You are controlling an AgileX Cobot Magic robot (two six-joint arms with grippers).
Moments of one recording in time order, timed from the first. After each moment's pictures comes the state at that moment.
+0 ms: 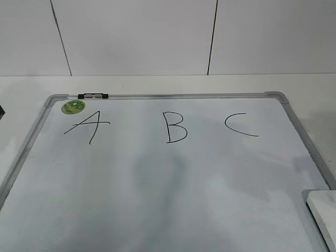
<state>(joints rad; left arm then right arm) -0.05 1.63 -1.11 -0.02 0.96 0.04 0.00 1.08 -0.82 0.10 1.24 0.02</state>
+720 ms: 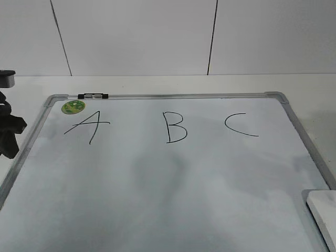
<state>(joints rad) -0.05 1.76 -1.12 -0.12 0.87 0.16 0.00 1.08 -0.82 0.10 1.23 0.02</state>
